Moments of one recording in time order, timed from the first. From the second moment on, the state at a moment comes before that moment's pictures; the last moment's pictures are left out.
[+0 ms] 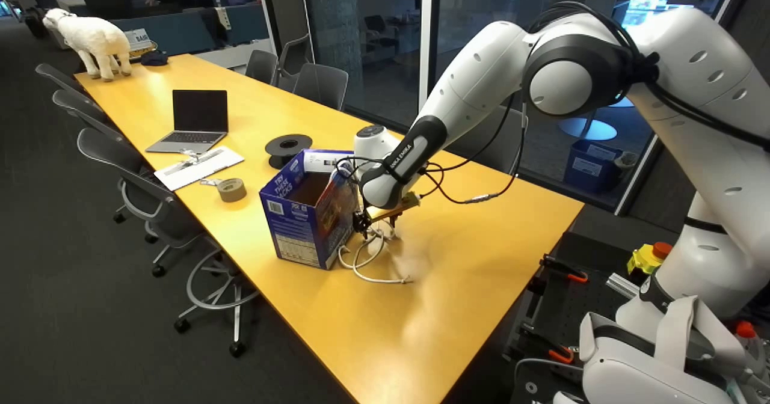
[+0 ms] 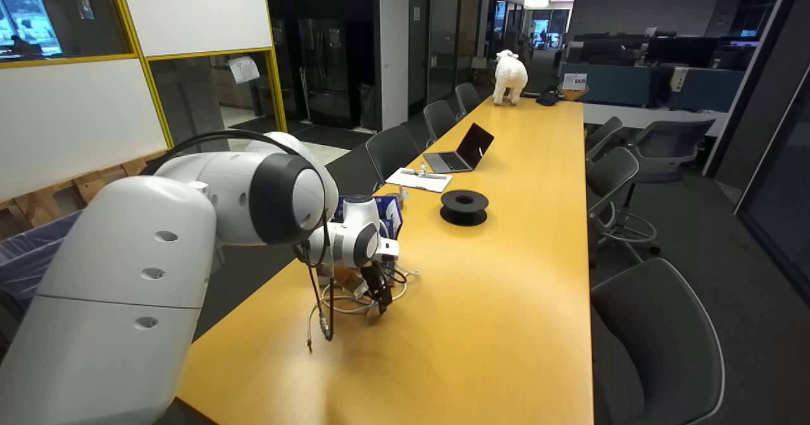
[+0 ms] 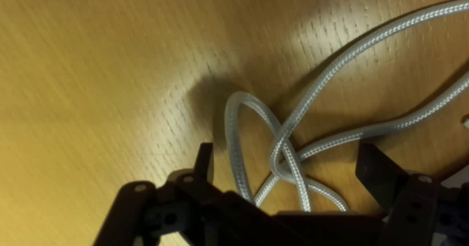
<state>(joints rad) 0.17 0.82 -0.12 -1.71 0.02 2.55 0.53</state>
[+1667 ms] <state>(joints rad) 0.16 0.84 -0.10 -1.66 0.03 2.50 0.50</state>
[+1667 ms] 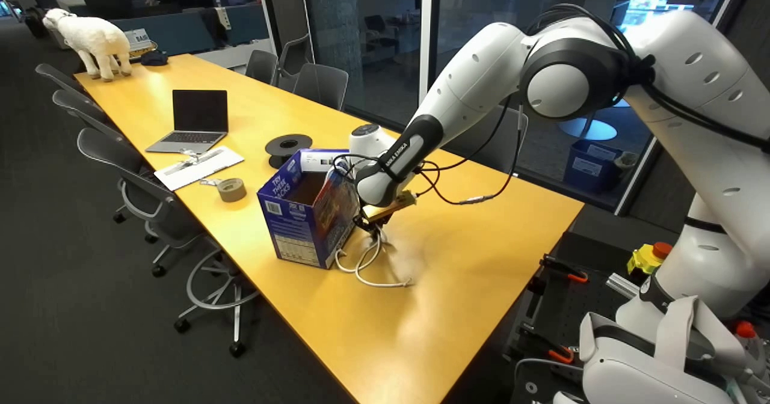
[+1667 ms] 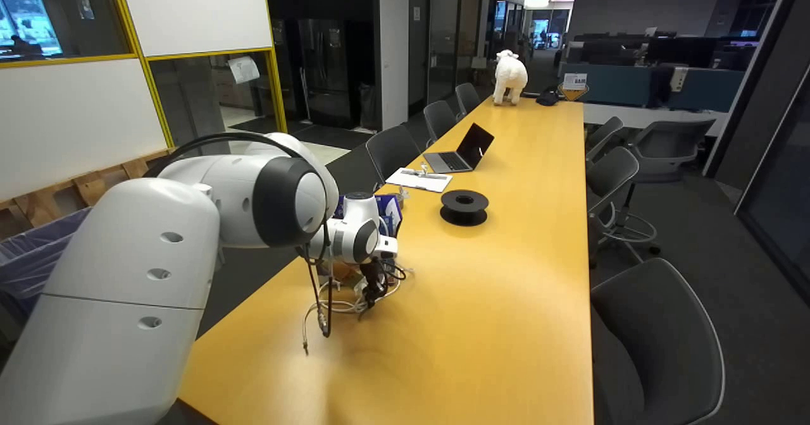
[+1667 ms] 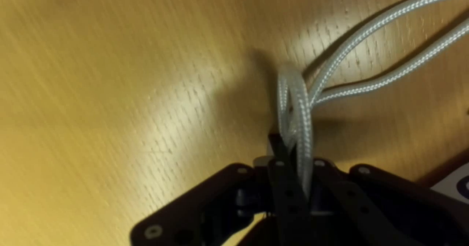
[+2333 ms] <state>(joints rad) -0.13 0.83 0.12 -1.47 0.28 2.07 -0.01</state>
